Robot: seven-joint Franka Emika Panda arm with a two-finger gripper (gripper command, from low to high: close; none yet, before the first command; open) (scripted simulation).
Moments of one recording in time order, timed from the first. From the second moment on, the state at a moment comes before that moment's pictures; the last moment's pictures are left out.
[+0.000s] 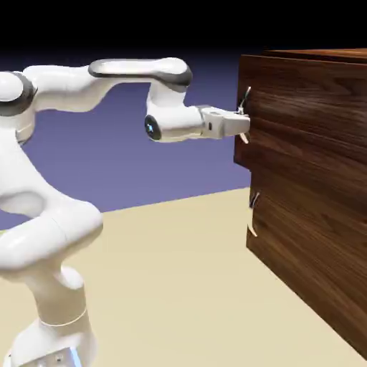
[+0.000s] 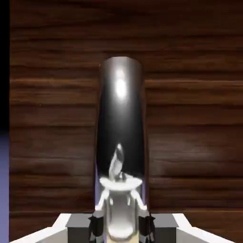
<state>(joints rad) -0.89 -0.79 1.09 -2.25 2.88 2.82 -1.43</state>
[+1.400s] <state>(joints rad) -0.29 -1.40 -0.32 -3.01 1.28 2.01 -0.84</state>
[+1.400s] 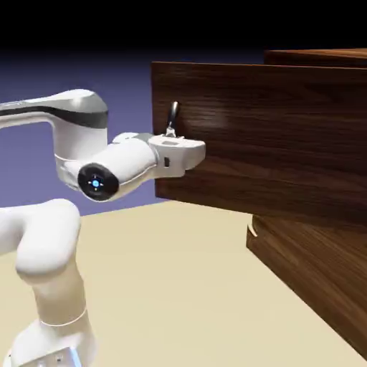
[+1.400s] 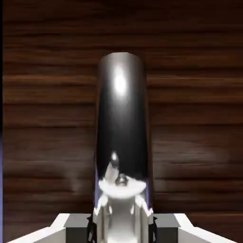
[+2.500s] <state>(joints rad) 0.38 -1.06 -1.35 -2.05 0.52 1.07 -0.85</state>
